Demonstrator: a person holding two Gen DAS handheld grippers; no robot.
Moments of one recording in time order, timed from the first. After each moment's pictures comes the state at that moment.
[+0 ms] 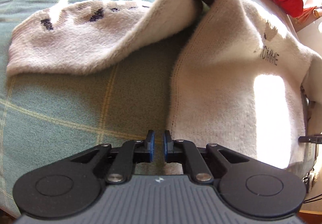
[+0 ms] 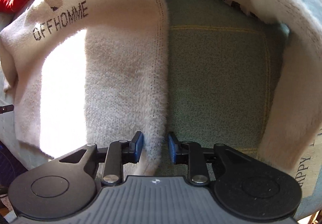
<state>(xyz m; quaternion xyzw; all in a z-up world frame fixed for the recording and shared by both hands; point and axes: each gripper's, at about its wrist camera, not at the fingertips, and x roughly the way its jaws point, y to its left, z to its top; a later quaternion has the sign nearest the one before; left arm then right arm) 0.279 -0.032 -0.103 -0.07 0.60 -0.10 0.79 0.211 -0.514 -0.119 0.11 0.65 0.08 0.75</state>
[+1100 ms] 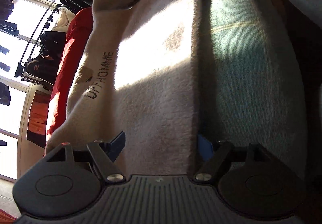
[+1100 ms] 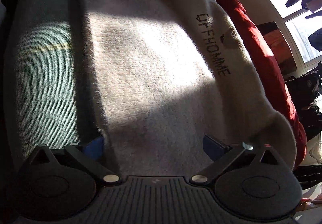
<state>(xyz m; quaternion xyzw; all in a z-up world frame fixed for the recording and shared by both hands) 0.089 -0.159 -0.150 0.59 0.17 -0.33 0.71 0.101 -0.361 -0.155 -0.48 0.34 0.23 0.77</state>
